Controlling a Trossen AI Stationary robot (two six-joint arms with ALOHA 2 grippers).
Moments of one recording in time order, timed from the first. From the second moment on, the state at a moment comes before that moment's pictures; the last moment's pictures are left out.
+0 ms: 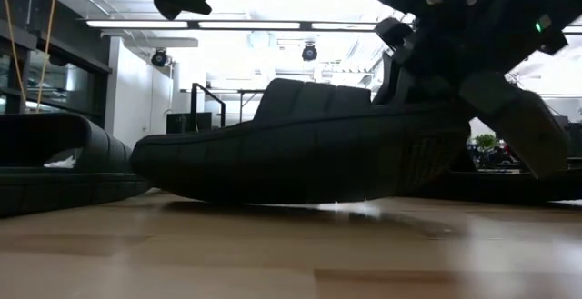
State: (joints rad) left arm 0.09 0.99 0.89 -0.50 -0.09 -0.02; right arm 0.59 1.94 1.10 -0.20 0.78 0.04
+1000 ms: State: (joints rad) left arm 0.09 0.99 0.93 -0.47 -0.10 0.16; right arm 0.57 1.54 1.26 -0.67 0.88 0.07
